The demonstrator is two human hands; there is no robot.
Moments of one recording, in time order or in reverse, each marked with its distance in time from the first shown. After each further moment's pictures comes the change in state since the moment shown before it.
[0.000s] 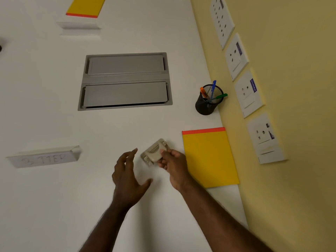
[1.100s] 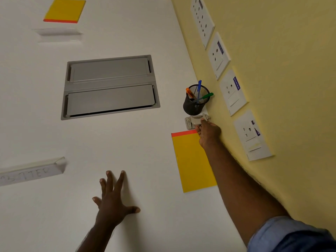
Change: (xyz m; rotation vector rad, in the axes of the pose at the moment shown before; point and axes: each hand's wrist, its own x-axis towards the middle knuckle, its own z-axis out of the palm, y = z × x) left_hand -0.011 -0.040 0.009 0.233 -0.437 -0.228; right_hand 0.113 -0.106 -0.106 0.242 0.474 -0.148
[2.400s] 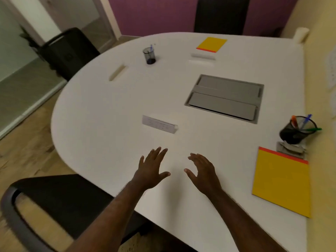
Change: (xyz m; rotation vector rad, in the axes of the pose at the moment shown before) left_hand -0.182 -0.087 -0.062 0.064 0.413 -0.038; right_hand -0.274 0.173 -0.022 -1.168 -1.072 -1.187
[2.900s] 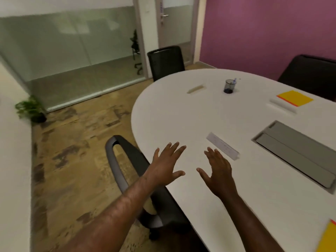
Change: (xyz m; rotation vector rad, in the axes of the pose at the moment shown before) left_hand -0.163 -0.116 -0.074 -0.015 0.387 -0.169; right_hand 0.016 -0.198 0.040 -0.165 -0.058 -0.466
